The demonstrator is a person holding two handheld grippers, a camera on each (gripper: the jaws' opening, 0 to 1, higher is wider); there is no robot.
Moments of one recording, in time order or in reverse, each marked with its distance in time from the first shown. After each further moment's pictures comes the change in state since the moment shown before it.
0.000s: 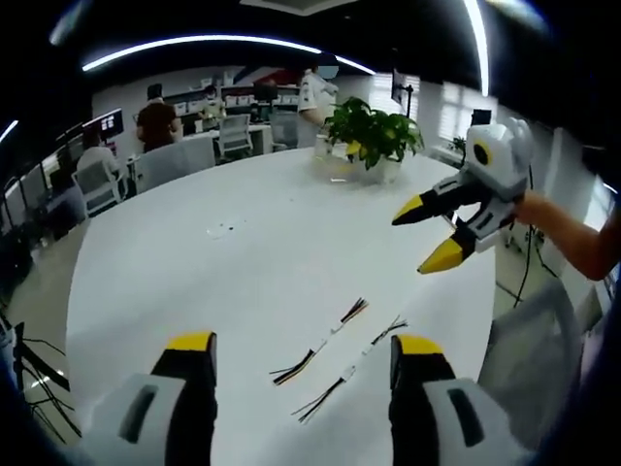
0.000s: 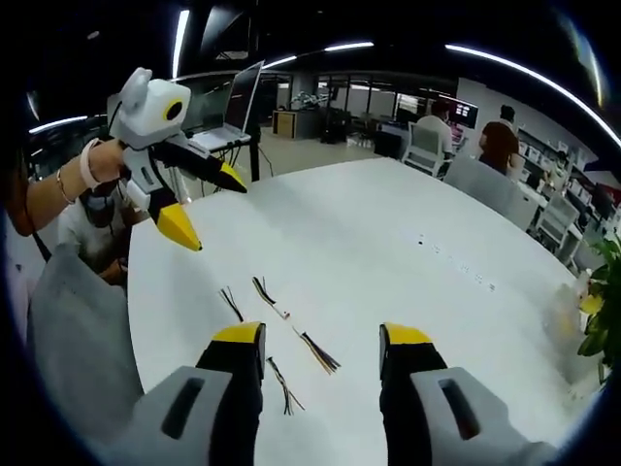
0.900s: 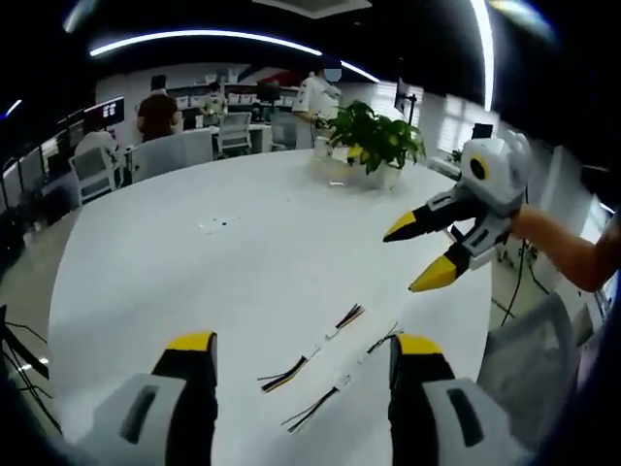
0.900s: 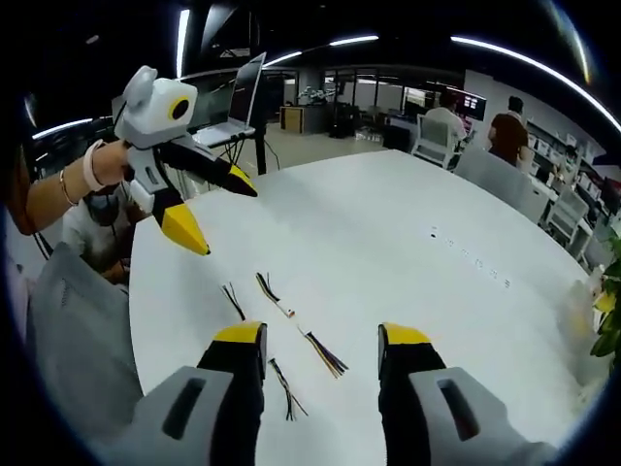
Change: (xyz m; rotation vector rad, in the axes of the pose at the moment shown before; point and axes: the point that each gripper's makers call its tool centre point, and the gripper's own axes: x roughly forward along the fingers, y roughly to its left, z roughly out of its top) left arm 0.020 0.001 -0.006 -0.071 -0.010 -0.043; right arm 0.019 0.003 -0.007 0.013 0.023 0.050
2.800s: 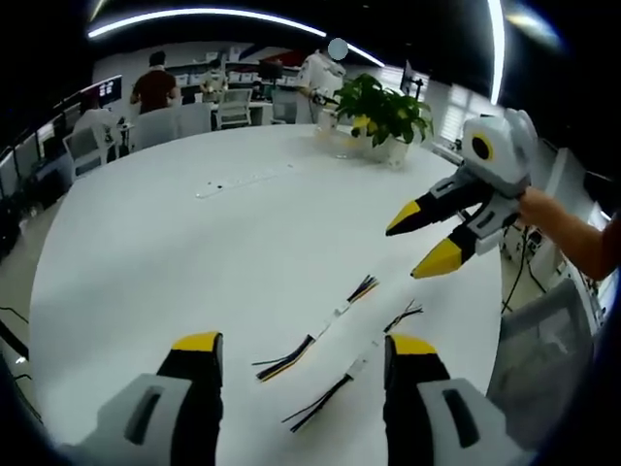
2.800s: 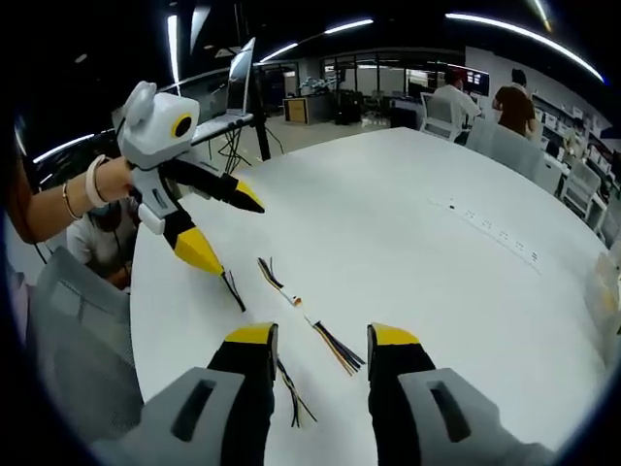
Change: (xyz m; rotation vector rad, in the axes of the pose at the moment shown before) left arm 0.035 0.002 -0.039 -0.021 0.090 -0.017; right arm 0.030 0.006 -0.025 0.075 0.047 0.078
